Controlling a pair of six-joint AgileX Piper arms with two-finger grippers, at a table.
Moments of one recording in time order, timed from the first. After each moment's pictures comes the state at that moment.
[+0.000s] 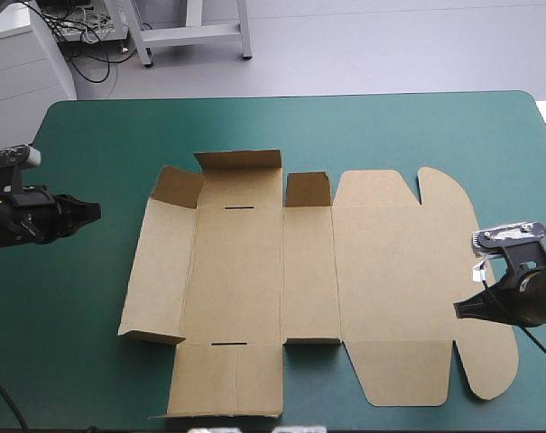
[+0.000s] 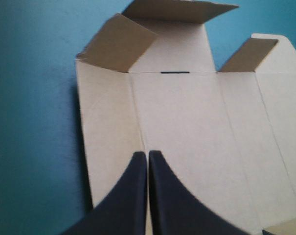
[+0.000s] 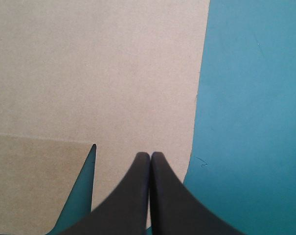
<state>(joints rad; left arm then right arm) 0.40 1.16 -1.23 -0.71 1.25 0.48 0.06 0.92 -0.91 -0.11 1.20 -0.12</state>
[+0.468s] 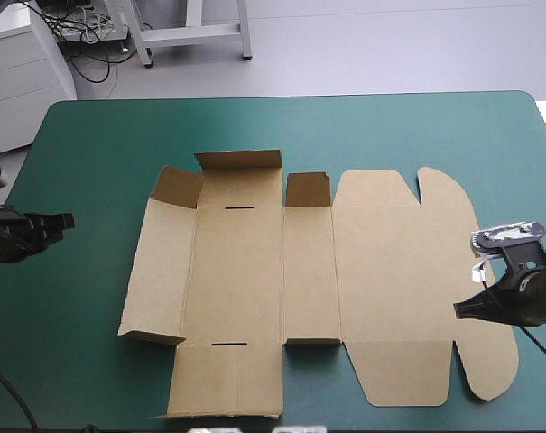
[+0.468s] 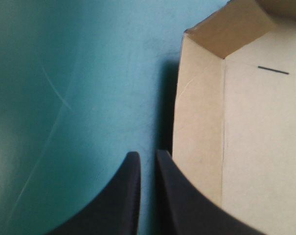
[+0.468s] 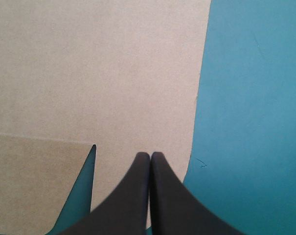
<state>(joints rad) 0.49 1.16 -1.16 -0.49 1.19 0.35 0.06 0.92 -0.91 -0.11 1.20 -0.13</state>
